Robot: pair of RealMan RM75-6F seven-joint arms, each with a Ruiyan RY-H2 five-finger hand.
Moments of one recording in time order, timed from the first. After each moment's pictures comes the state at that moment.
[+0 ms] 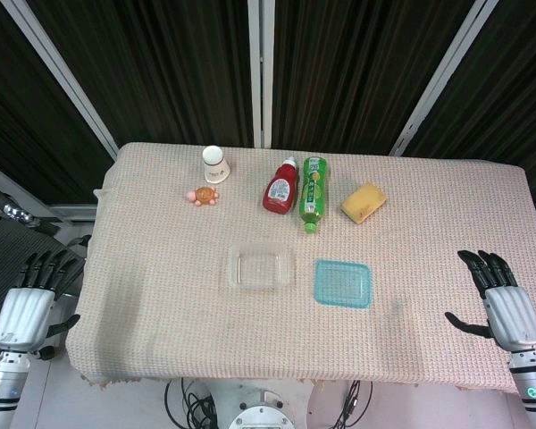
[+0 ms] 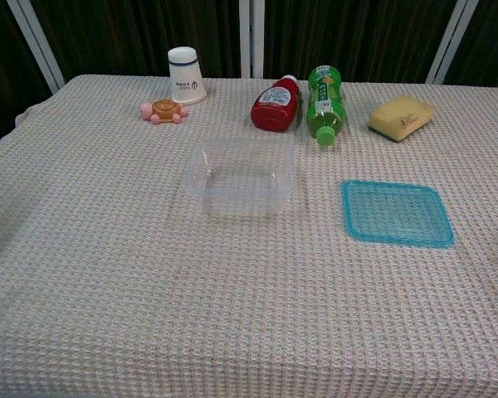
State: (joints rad) left arm -0.13 -1.14 -0.03 -1.67 1.55 1.49 0.20; right arm 0.18 -1.05 -0.07 -1.64 -1.52 1.50 0.16
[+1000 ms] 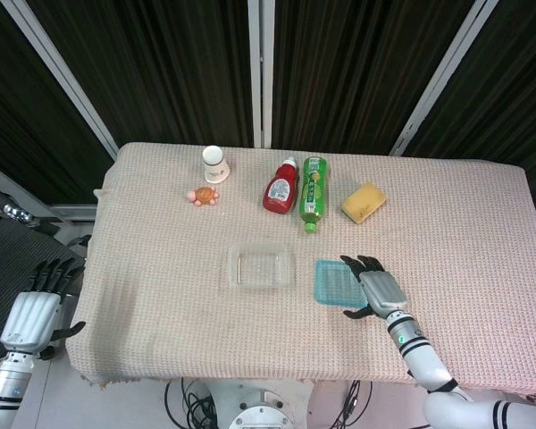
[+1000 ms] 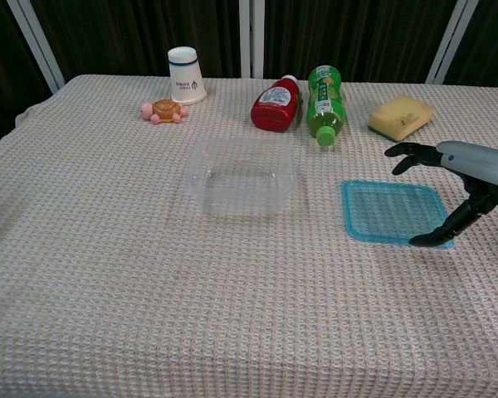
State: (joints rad) left arm -0.14 -1.16 0.00 -1.63 1.53 1.41 0.10; right arm 0.51 -1.44 0.12 -1.71 -0.97 0.96 -0.34
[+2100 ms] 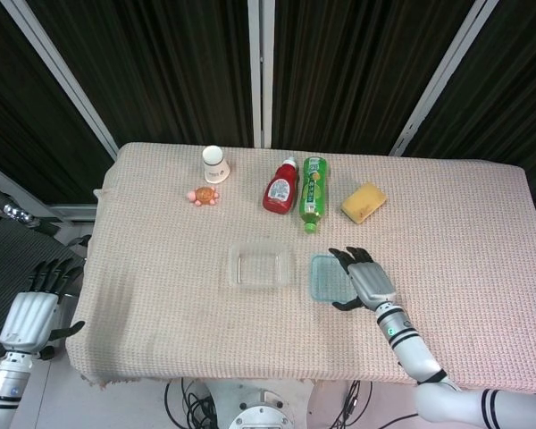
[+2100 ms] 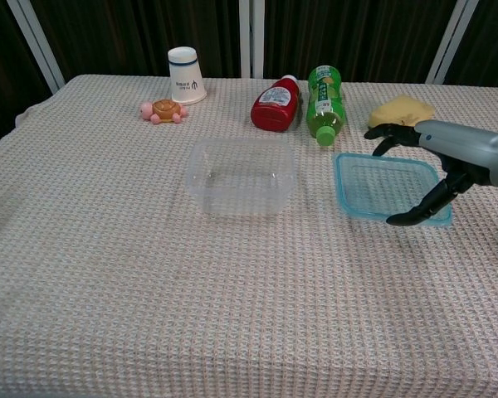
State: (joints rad) left arm -0.14 -1.18 0.00 -1.57 1.54 1.42 0.05; right arm 0.57 -1.41 0.13 -1.77 -0.99 1.00 -0.34
